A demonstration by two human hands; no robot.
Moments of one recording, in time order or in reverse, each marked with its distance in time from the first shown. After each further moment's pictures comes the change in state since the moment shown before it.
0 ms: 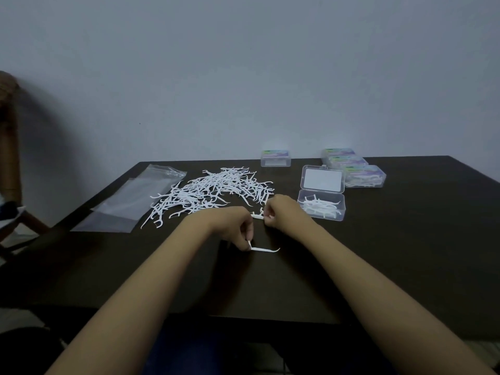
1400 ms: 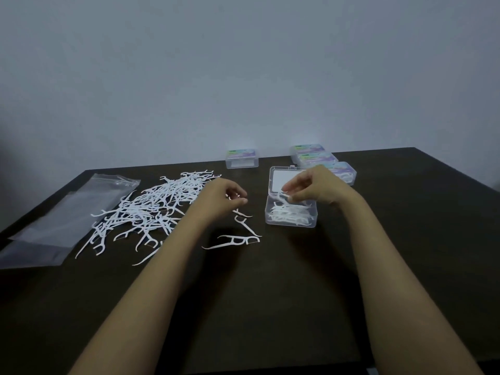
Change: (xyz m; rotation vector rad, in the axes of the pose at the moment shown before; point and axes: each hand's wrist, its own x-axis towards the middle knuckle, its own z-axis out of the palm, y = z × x) left_hand 0.077 0.023 -0.014 -0.282 0.645 0.078; right_hand -0.003 0.110 -0.069 0.625 0.023 0.181
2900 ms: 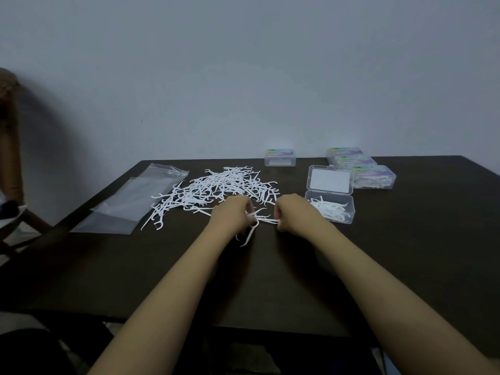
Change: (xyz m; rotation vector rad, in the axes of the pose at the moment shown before) left_hand -0.052 -0.028 -0.012 0.240 -0.066 -0.262; right_hand -0.016 -0.050 0.108 -0.693 -0.056 -0.153
